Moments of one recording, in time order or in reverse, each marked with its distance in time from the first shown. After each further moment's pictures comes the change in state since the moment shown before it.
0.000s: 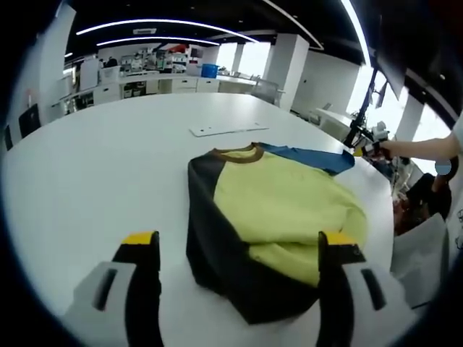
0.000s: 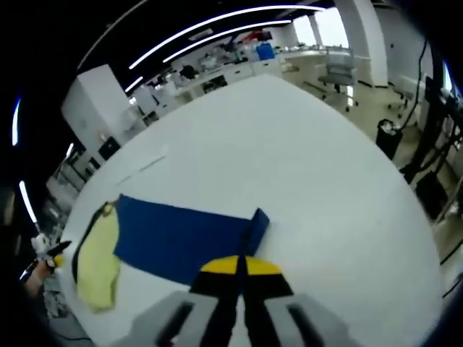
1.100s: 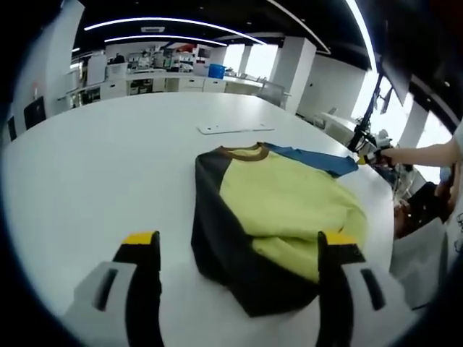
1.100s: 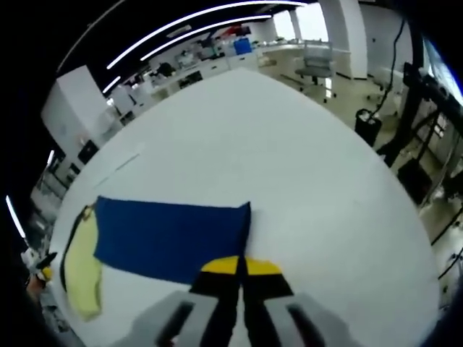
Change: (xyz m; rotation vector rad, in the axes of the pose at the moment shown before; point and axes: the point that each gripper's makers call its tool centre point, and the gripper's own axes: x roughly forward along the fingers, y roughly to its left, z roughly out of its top) left arm -0.007 0.006 -0.005 -0.036 -0.009 0.023; right arm 0.002 -0.044 -0.008 0.081 0.029 -0.110
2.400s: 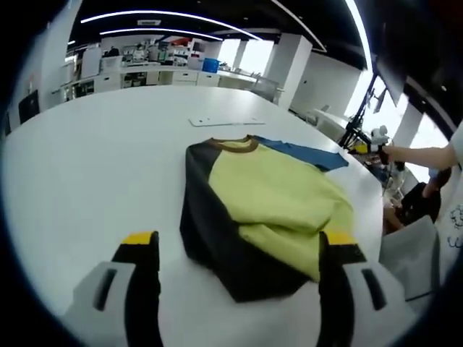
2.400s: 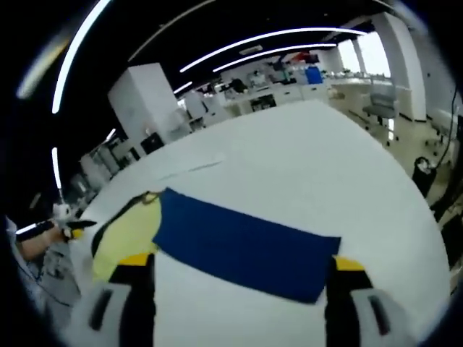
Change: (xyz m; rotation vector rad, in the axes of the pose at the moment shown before) left arm -0.012 -0.011 -0.014 -0.024 0.036 -0.058; right arm -0.023 0.093 0.002 -0.302 -0.121 0.341
